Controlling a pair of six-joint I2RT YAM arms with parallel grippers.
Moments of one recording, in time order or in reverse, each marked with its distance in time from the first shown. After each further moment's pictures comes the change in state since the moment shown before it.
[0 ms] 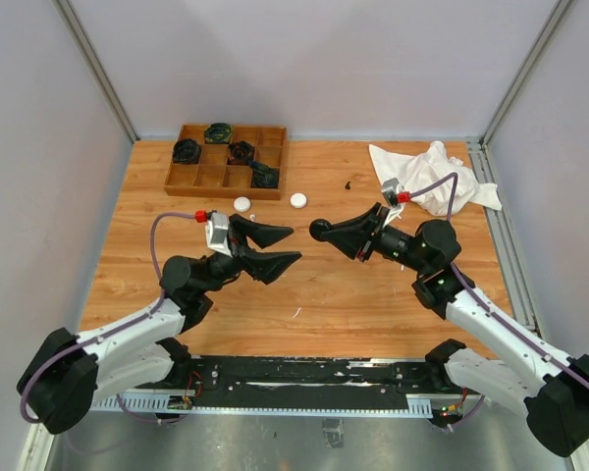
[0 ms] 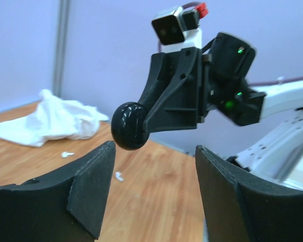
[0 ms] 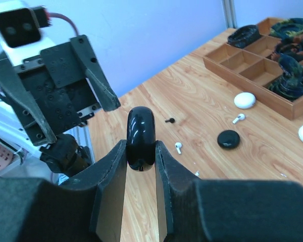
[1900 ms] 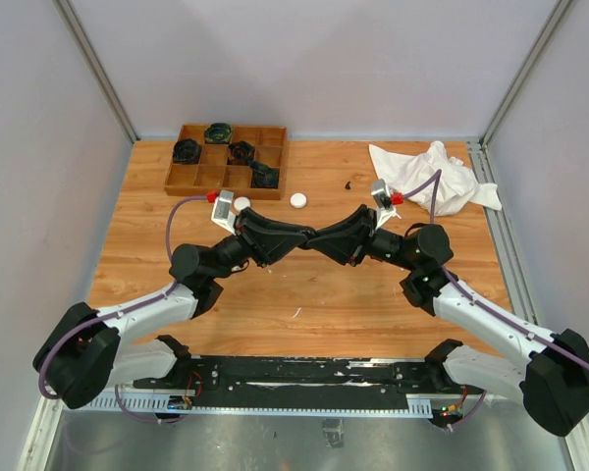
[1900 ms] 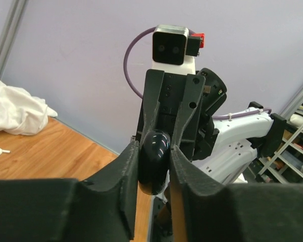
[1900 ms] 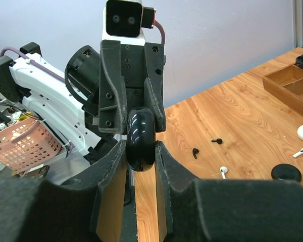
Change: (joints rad) left arm 0.026 0.206 0.091 0.206 0.045 -0.423; right arm 0.072 0.111 -0.027 0.353 -0.114 0.167
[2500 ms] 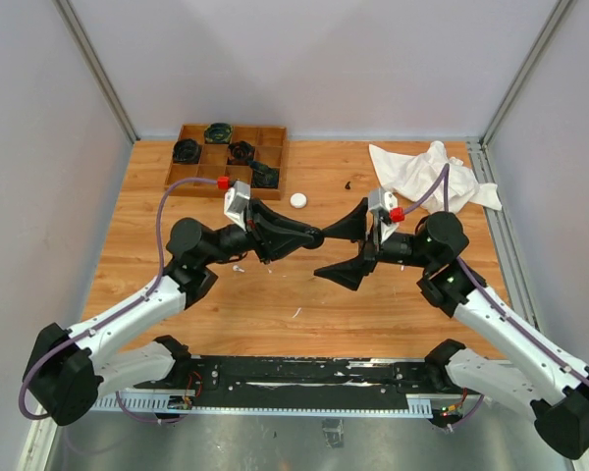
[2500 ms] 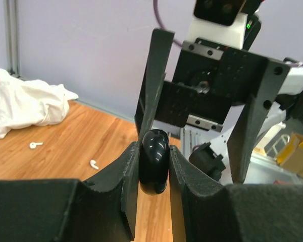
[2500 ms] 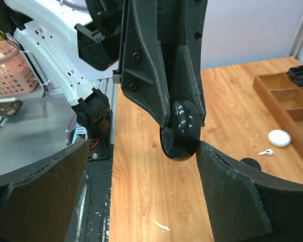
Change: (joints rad) left arm 0.000 -0.109 0.177 -0.431 0.158 0.286; right arm 0.000 -0.128 0.150 -0.442 -0.171 -0.360
